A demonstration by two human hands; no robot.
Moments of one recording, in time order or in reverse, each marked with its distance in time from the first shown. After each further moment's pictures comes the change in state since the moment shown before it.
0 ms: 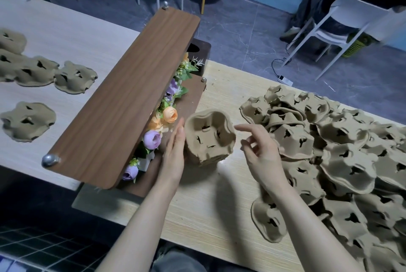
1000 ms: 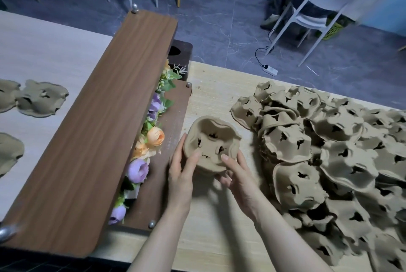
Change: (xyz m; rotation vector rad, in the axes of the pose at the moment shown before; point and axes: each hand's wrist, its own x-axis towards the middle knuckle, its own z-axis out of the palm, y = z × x) left_hand 0.020 -0.031 0.025 -0.090 -0.005 0.029; right_hand -0.009 0.017 0.052 0.966 -0.048 0.718
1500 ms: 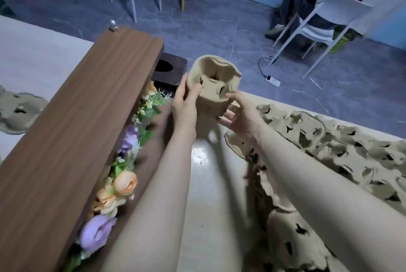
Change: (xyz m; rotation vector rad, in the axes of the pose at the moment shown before) left_hand 0.187 0.071 0.097 -0.144 0.087 -0.016; right_hand 0.168 -0.152 0.006 -0.044 -0.066 -0.012
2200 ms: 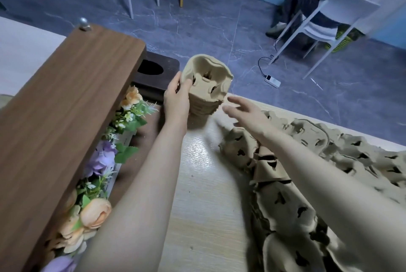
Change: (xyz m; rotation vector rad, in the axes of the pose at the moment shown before) left_hand 0.051 -0.005 0.016 0.158 0.068 -0.034; right_hand 0.039 -0.013 -0.051 -0.812 0.069 -0.103
